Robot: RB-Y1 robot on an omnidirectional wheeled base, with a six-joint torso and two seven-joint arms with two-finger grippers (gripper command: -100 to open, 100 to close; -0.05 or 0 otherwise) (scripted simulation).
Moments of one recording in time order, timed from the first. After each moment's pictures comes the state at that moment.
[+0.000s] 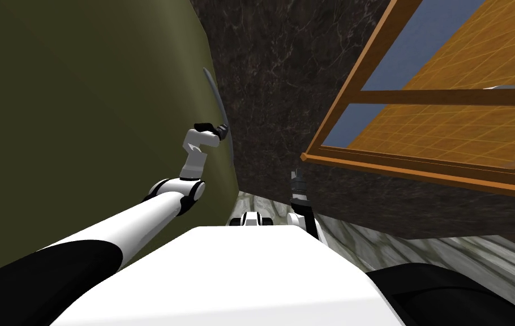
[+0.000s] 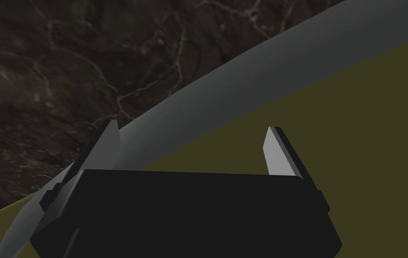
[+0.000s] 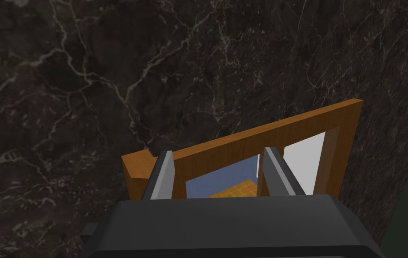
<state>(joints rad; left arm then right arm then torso) -0.93 0.47 0.08 -1.48 0.23 0.83 -0.39 0.53 0.00 0.02 -2.23 0.01 -0.38 0.03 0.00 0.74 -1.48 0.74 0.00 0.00</state>
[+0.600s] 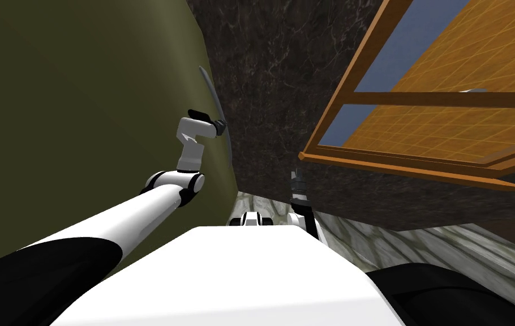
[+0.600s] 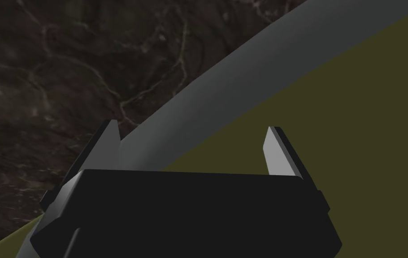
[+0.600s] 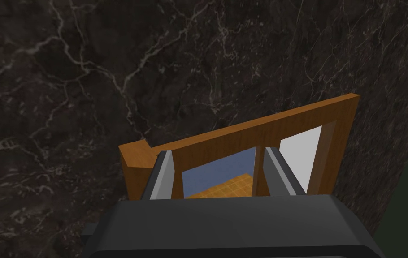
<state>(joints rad) -1.06 0.50 0.11 -1.40 0.24 0.99 -0.48 0.53 0.00 0.02 -2.23 0.01 -0.38 0.03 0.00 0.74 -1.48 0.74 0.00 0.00</state>
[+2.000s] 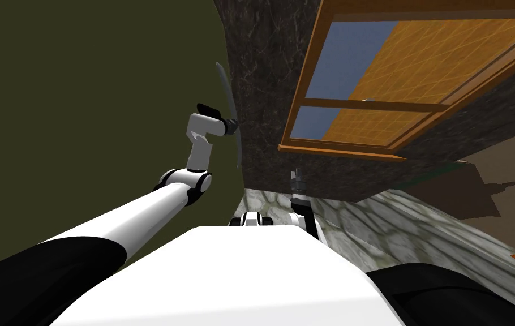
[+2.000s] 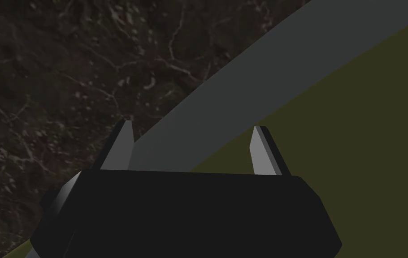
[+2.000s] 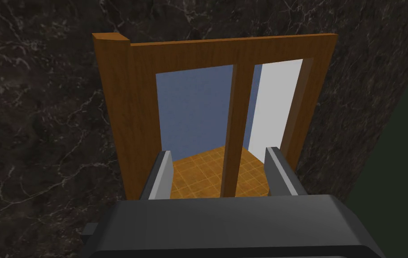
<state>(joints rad) -1.11 0.40 0.05 -1.51 0.33 1.10 -0.53 0.53 0.00 0.02 -2.23 0.01 -0.38 0.03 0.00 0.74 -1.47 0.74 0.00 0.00</state>
